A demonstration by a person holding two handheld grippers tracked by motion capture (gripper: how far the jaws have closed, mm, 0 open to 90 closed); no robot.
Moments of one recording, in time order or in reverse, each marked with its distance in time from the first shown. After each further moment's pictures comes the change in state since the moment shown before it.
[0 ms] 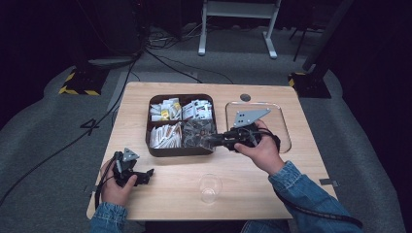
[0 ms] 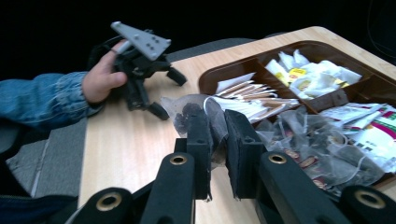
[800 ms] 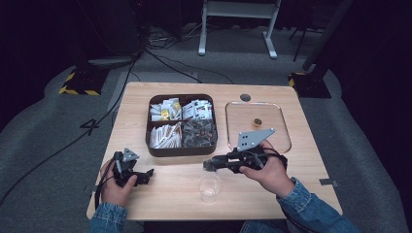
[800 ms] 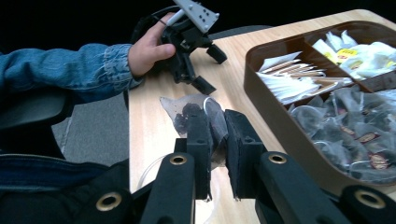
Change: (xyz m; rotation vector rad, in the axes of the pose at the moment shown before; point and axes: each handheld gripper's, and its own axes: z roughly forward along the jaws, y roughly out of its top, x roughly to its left) left arm 0.000 0.000 0.000 -0.001 0.001 -0.001; right arm 0.048 -0.019 -0.012 0.049 0.055 -0.031
